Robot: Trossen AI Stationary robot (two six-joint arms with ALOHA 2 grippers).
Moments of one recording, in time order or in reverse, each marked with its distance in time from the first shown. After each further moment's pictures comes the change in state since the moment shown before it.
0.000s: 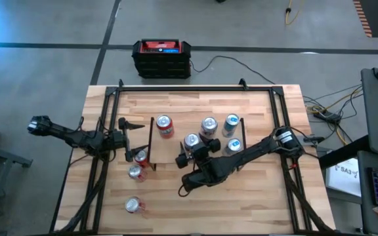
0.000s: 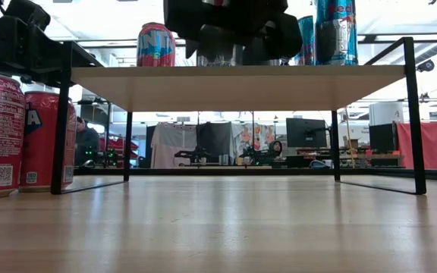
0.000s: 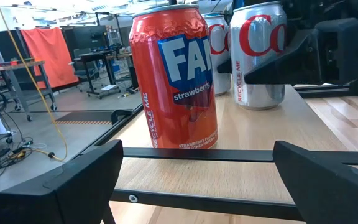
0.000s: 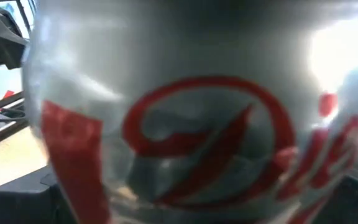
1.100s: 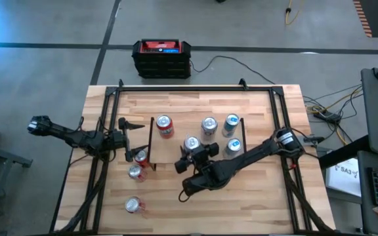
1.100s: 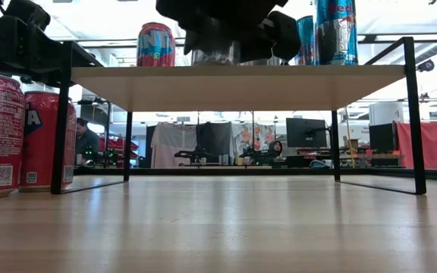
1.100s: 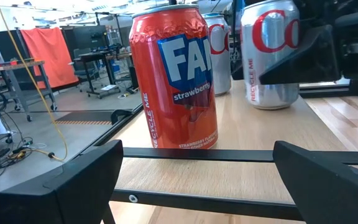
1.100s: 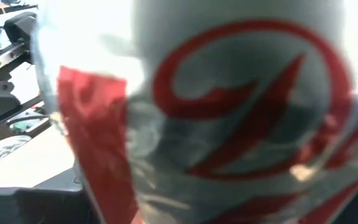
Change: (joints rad) left arm 0.000 0.000 0.000 0.000 0.000 0.000; right arm 0.032 0.000 -0.012 0.088 -0.046 0.015
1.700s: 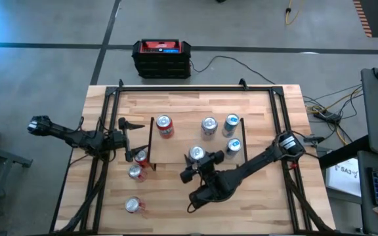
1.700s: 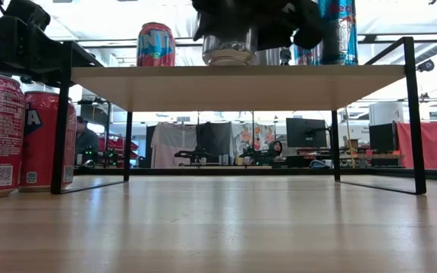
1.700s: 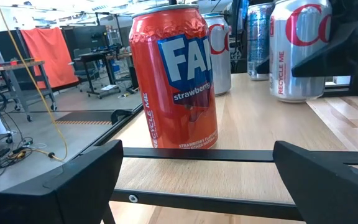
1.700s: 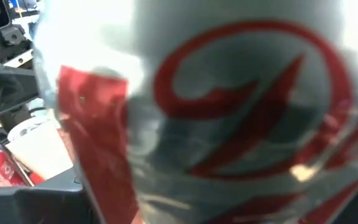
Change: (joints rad) left arm 0.000 0.000 0.000 0.000 0.000 0.000; right arm 0.084 -0.002 -0.001 -0.115 0.070 0.106
